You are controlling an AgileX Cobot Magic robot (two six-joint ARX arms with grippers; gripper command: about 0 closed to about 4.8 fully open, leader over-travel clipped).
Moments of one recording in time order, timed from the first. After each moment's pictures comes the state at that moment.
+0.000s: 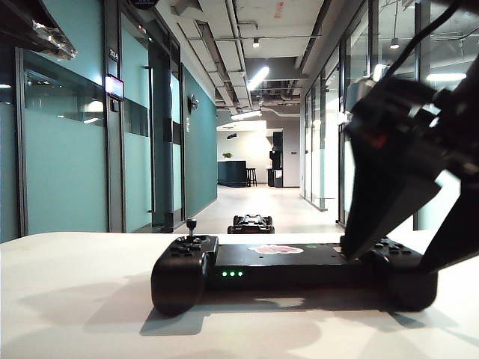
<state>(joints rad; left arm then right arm) -0.30 0.82 0.74 -0.40 0.38 -0.13 0.74 1.08 0.51 -0.37 0.05 0.41</state>
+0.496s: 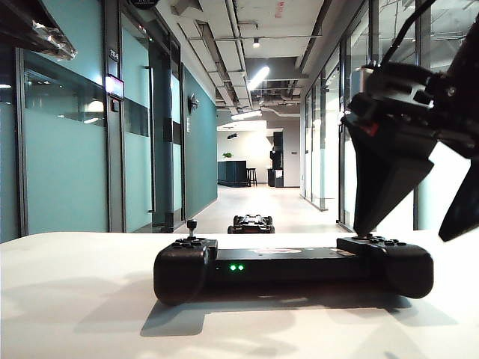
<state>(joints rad) -0.30 0.82 0.74 -0.40 0.38 -0.13 0.73 1.09 0.61 -0.50 0.18 0.39</state>
